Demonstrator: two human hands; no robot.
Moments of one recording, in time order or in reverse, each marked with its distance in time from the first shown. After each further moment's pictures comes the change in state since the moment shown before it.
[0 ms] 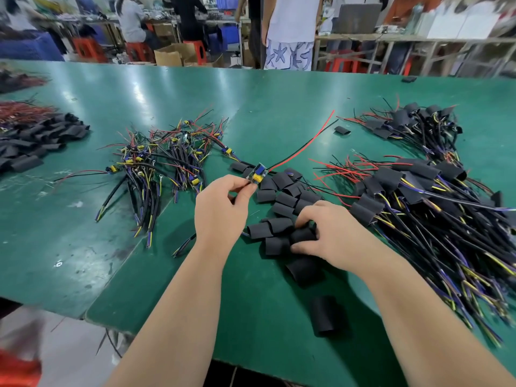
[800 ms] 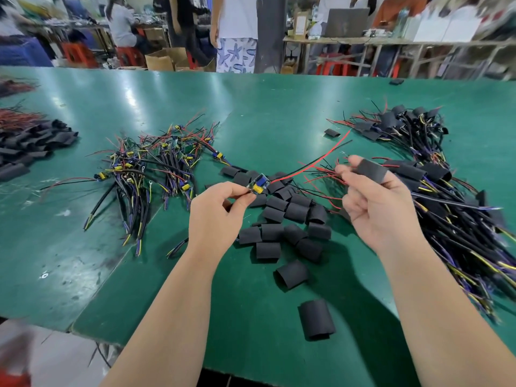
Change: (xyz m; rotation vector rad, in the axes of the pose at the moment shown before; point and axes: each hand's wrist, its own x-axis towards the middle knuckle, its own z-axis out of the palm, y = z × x) left_hand -0.004 0.006 -0.002 -0.082 -0.091 0.058; right_hand 0.002 0.023 -0.036 1.635 0.599 0.174
